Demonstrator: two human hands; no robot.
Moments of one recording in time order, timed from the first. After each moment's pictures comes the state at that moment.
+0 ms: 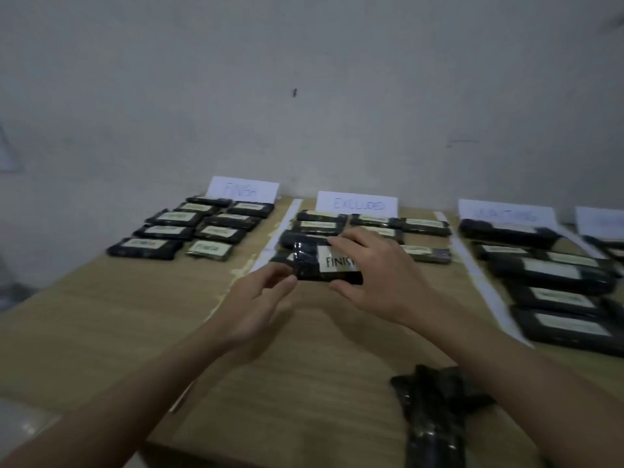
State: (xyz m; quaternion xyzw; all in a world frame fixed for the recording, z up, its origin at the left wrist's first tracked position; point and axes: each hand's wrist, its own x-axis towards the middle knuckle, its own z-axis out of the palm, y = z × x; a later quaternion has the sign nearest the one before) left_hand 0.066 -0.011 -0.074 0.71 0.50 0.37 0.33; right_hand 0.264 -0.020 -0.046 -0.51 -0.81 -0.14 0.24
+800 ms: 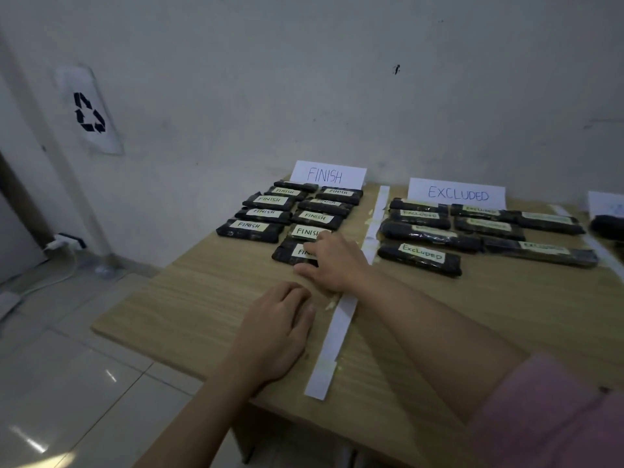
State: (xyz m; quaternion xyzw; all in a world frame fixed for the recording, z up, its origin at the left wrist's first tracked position) left_hand -0.068 -0.022 -0.122 0.77 0.57 0.27 0.09; right_hand 0.054 0.085 -0.091 -0.54 -0.84 0.00 0.10
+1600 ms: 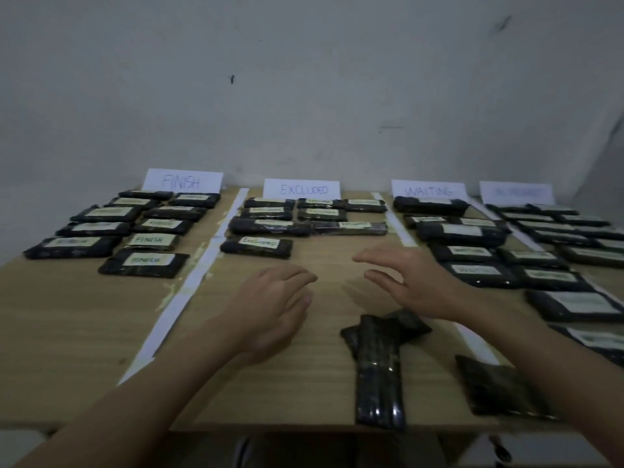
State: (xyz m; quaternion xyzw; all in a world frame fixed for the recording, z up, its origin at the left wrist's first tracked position) left_hand 0.104 -0.038 -0.086 0.93 0.32 0.19 0.03; right_hand 0.337 -0.093 -0.059 -0.57 -0.79 0.02 0.24
